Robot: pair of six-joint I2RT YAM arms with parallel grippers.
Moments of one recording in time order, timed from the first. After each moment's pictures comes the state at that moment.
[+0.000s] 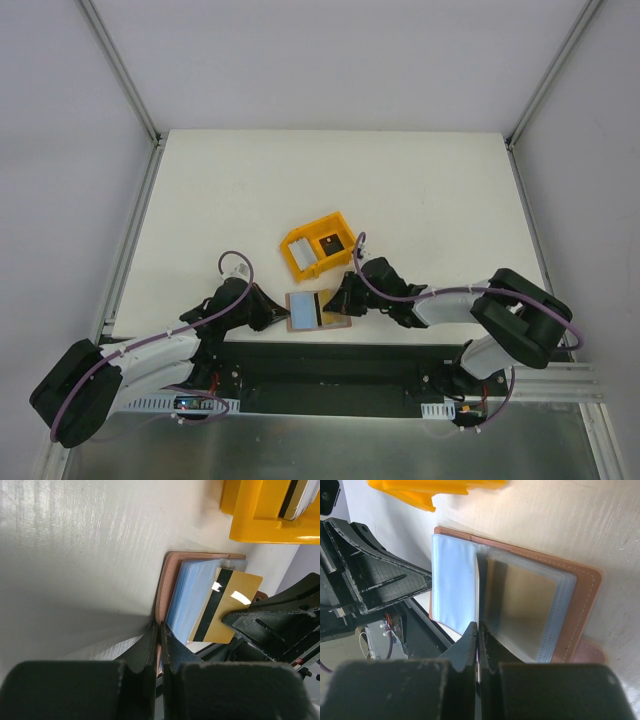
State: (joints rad) left arm -0.67 0.89 0.07 0.12 0.15 -1.30; right arm 0.92 1.50 0.45 0.41 -0.24 1.00
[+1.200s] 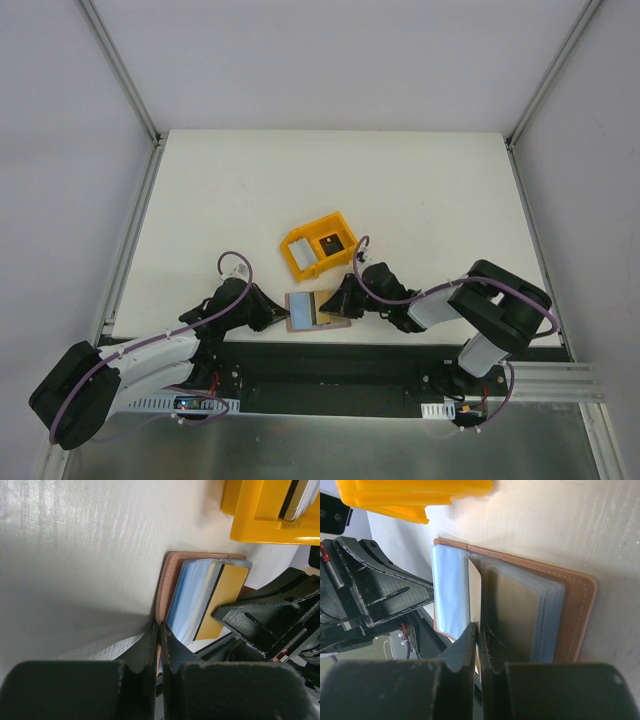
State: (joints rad) left arm -0.67 0.87 0.07 0.11 0.14 -1.31; right arm 0.92 1.61 0.39 0.64 -0.24 1.12
